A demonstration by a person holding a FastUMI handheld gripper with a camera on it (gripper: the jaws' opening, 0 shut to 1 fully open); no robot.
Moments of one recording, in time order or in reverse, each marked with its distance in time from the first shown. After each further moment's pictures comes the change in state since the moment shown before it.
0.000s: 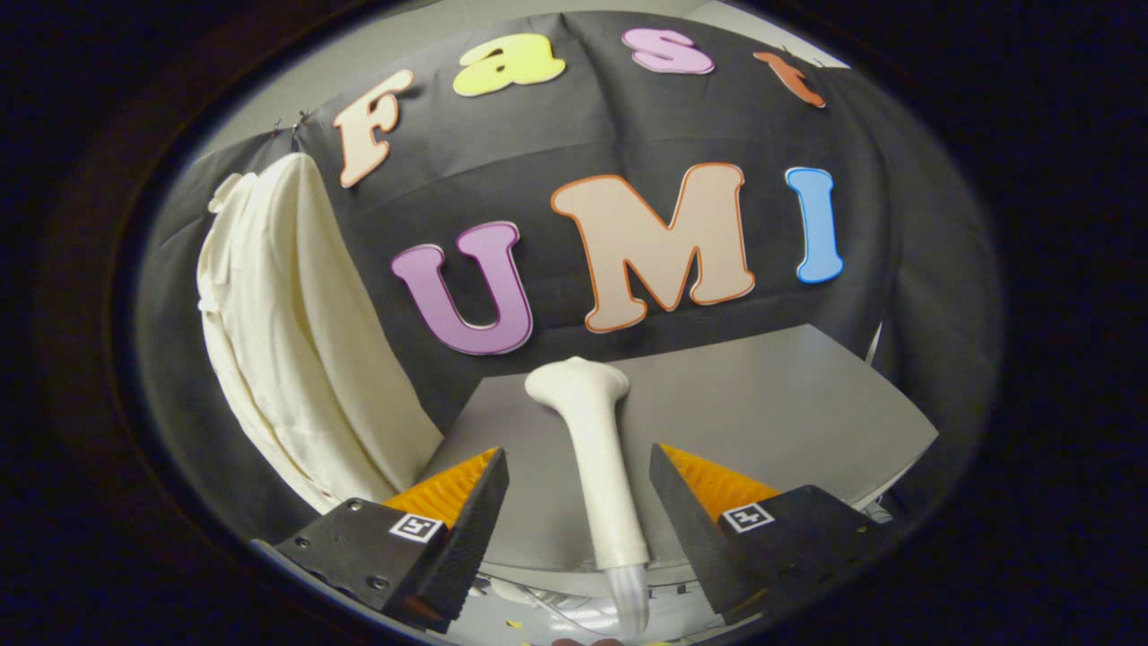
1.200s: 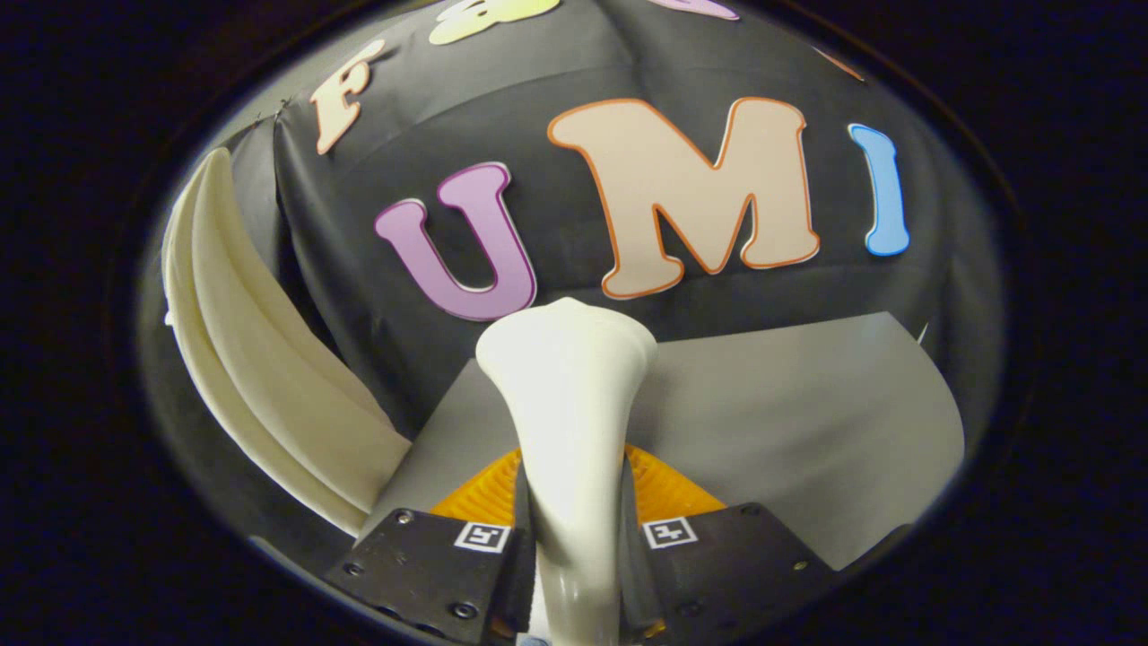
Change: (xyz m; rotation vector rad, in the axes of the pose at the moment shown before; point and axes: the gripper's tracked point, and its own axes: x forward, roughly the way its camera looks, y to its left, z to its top) arm 0.075 -0.004 0.037 -0.010 0.119 0.118
